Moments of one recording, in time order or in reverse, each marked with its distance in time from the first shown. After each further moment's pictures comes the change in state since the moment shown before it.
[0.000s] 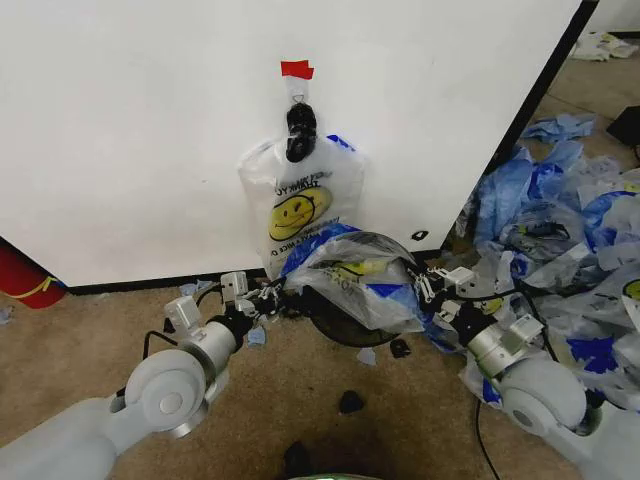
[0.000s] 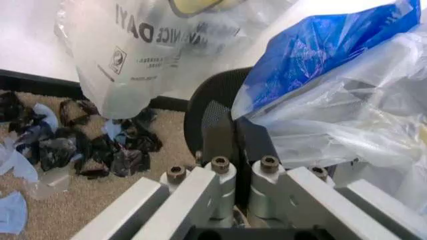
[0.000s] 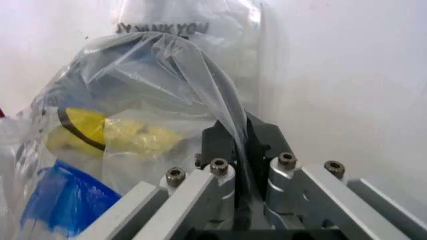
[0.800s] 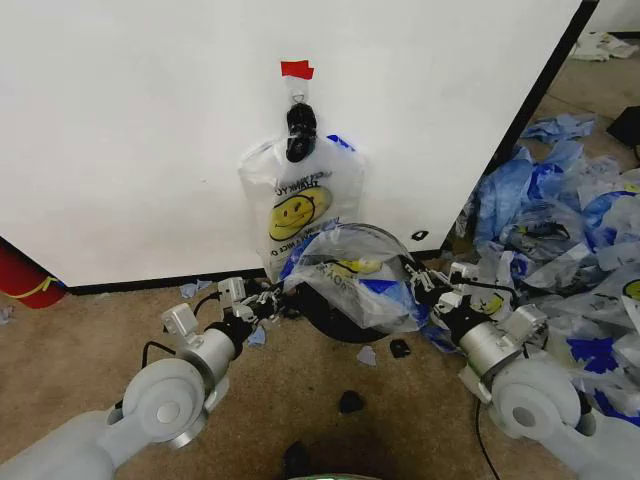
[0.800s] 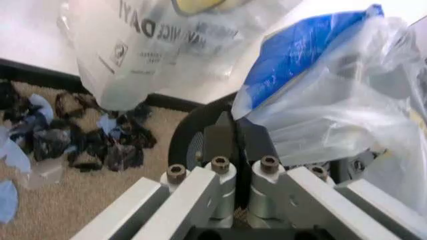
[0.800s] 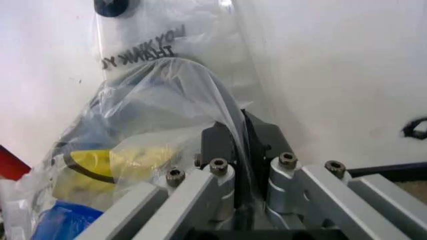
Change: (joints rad) left arm 0.091 -0.016 -0.076 -0.031 -0.003 -0.014 0.010; right arm -0.005 0.034 0.017 0.083 0.297 -0.058 0.096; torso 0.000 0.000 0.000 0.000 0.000
